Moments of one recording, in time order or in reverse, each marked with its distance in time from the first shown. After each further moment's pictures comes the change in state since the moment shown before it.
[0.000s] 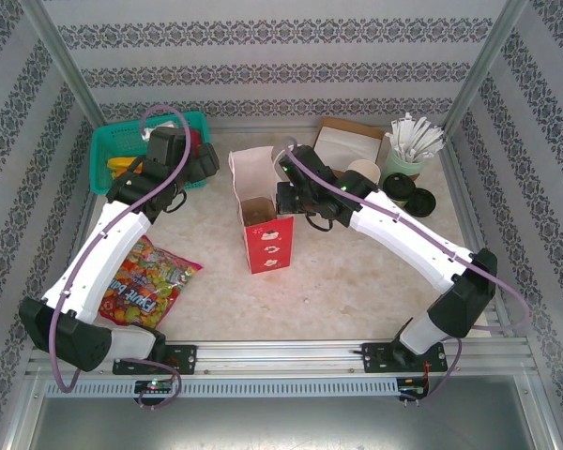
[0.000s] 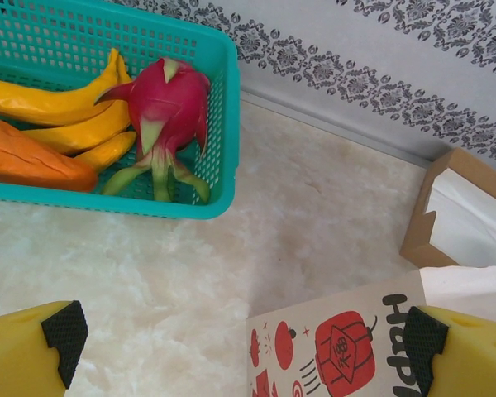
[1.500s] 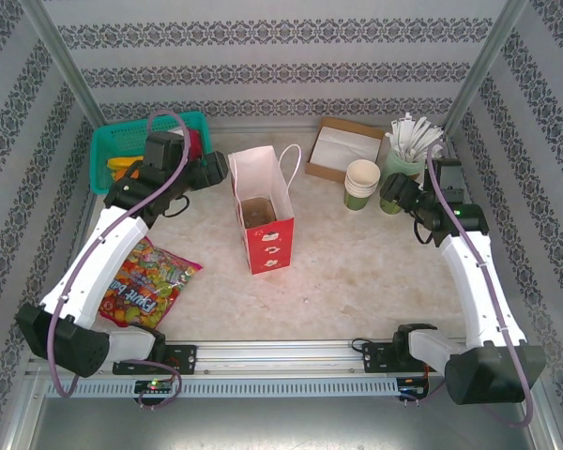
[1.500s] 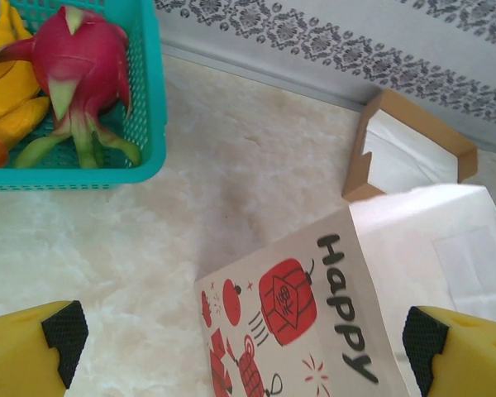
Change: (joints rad) left arm 0.019 -0.049 -0.069 0.045 0.234 0.069; right arm -0.787 -0.459 -0.464 0.073 -0.110 -0.114
